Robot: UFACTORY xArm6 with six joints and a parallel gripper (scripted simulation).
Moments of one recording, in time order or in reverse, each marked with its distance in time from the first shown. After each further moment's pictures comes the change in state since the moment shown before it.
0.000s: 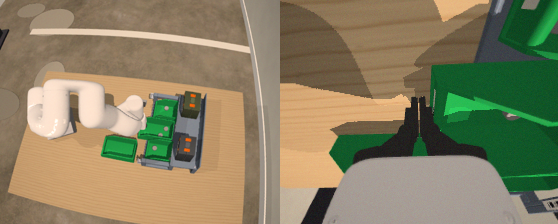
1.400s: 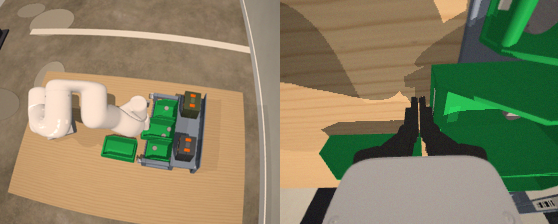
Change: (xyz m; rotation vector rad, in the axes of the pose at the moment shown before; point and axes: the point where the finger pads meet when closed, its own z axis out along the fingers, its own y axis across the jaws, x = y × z) arm 0.000 0.017 0.000 0.000 0.000 0.000
